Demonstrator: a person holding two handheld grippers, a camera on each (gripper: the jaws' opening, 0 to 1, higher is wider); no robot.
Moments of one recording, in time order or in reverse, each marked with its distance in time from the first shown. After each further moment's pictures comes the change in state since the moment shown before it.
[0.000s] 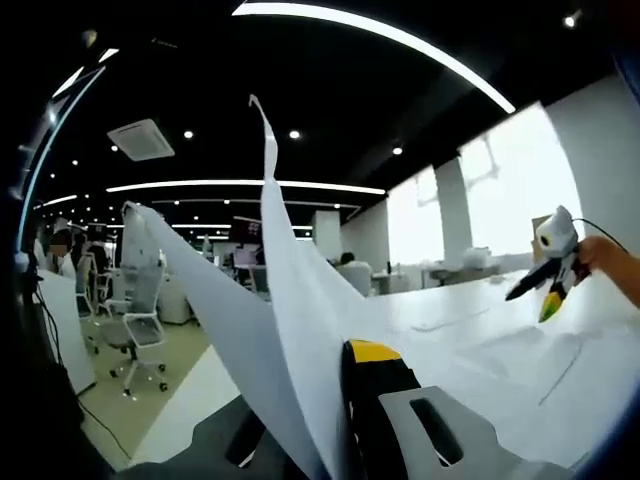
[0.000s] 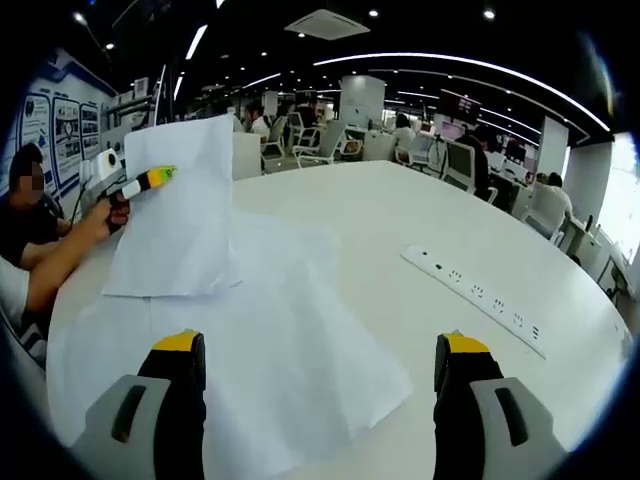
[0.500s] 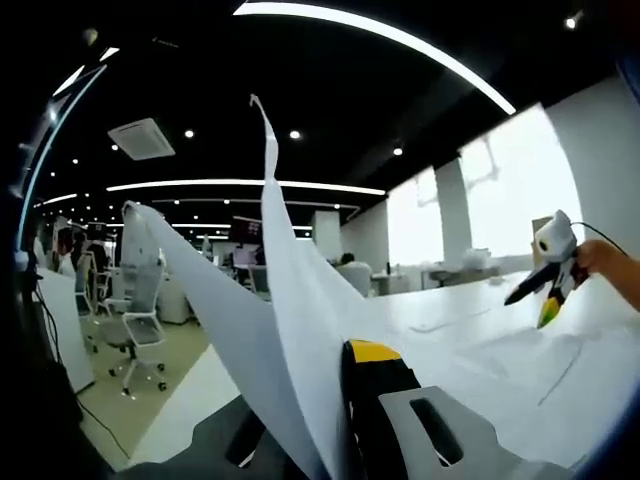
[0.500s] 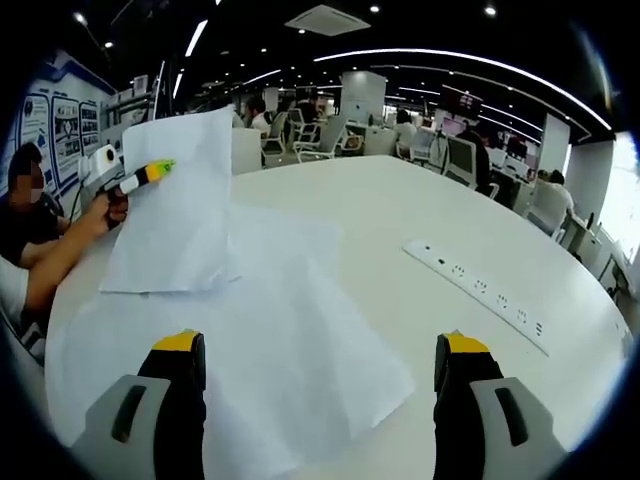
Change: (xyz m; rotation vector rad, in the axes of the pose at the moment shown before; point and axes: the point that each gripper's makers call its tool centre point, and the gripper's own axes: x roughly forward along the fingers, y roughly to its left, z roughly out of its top) left arm 0.000 0.000 0.001 -0.004 -0.003 -0.003; right arm 0.005 0.000 -0.005 0.002 0.021 0.004
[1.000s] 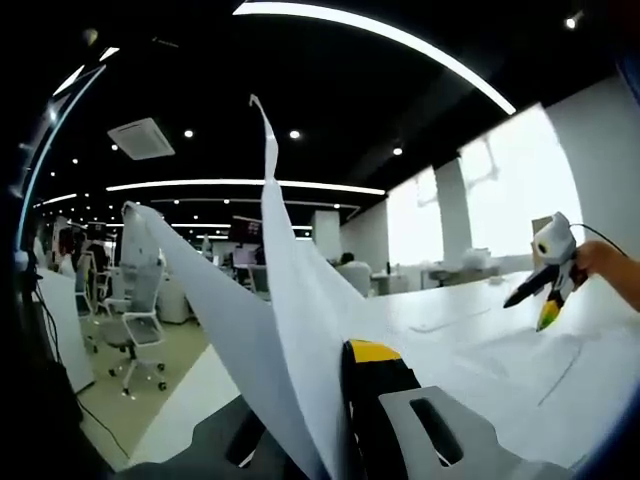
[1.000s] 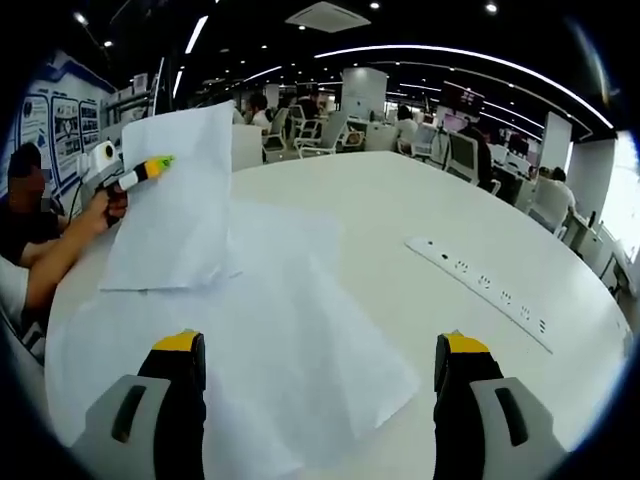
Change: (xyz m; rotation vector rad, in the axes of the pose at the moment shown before) left arm 0.000 -0.001 0.000 0.001 0.001 -0.001; right arm 0.004 0.001 -0.004 0.004 0.015 0.008
